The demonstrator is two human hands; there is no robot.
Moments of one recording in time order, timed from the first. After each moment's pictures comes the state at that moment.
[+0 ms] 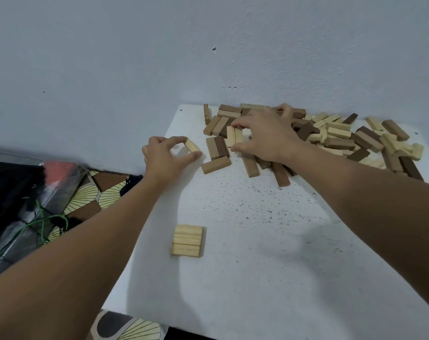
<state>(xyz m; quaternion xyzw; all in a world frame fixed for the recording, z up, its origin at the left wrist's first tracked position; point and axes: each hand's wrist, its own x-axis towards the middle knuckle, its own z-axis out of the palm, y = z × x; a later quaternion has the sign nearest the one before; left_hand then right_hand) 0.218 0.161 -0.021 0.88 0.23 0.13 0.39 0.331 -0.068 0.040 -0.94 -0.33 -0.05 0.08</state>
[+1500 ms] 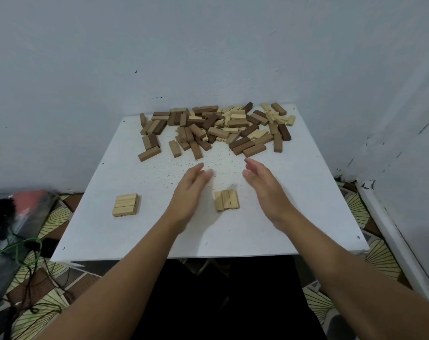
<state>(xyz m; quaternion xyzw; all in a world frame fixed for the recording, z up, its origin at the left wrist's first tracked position) 0.091 -0.096 0.004 0.79 0.10 -0.01 0.61 0.122 -0.299 -0.006 -0.76 -0.07 0.10 0.63</state>
